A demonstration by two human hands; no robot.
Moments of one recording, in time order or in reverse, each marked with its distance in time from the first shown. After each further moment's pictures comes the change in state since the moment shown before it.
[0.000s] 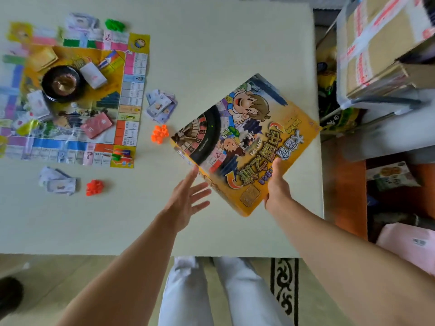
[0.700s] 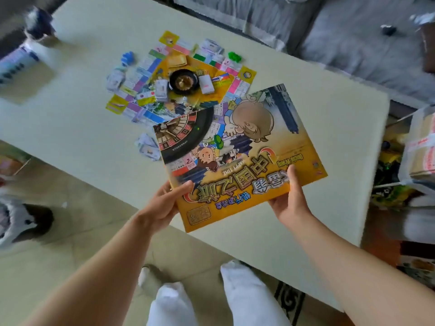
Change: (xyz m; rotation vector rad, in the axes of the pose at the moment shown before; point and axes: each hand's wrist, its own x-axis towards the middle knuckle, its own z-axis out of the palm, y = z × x) left_hand -0.136 -0.003 -0.188 -0.260 -0.014 0.364; right_hand -0.134 0.025 0.096 0.047 -0.544 -0.214
